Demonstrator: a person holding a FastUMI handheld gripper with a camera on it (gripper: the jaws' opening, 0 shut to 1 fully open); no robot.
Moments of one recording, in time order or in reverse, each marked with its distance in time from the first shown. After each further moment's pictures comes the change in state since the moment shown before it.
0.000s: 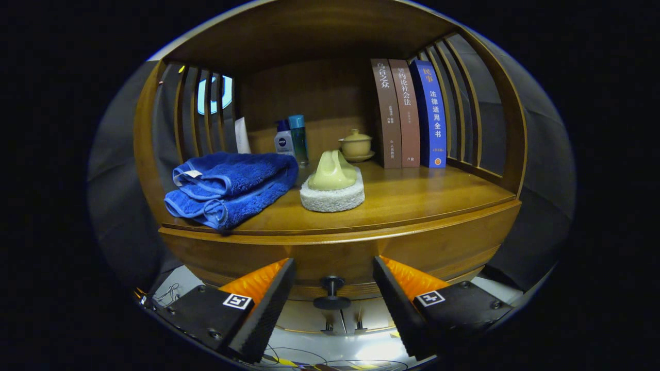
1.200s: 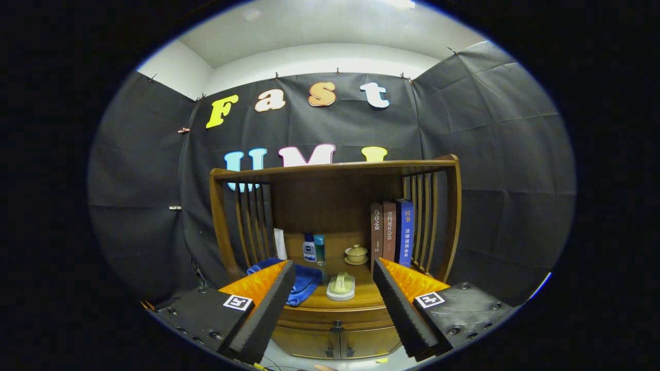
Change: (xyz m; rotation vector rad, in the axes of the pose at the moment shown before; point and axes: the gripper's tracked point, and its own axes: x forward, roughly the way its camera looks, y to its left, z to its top) arm -0.235 0.027 0.225 -0.051 -0.393 0.061
